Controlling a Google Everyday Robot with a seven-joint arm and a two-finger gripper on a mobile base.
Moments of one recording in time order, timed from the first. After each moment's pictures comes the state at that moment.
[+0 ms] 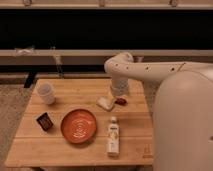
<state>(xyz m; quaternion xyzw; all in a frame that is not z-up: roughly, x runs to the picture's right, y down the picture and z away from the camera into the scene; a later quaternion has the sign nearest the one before) 0.082 0.069 0.800 -0.28 0.22 0.51 0.78</state>
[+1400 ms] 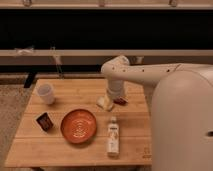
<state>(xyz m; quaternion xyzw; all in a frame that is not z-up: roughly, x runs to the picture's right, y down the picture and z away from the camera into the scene) 0.046 0.095 0.812 -0.30 0.20 0.48 0.80</state>
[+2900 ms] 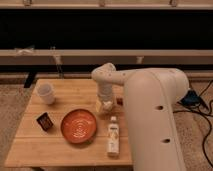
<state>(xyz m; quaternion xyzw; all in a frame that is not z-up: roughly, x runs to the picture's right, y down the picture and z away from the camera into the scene) 0.010 0.116 0.891 -0.35 0.21 0.43 0.81</state>
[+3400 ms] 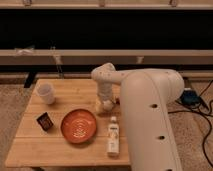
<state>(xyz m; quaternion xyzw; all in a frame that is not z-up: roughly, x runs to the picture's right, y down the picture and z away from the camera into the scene) 0.007 0.113 0.907 -0.35 0.20 0.43 0.81</state>
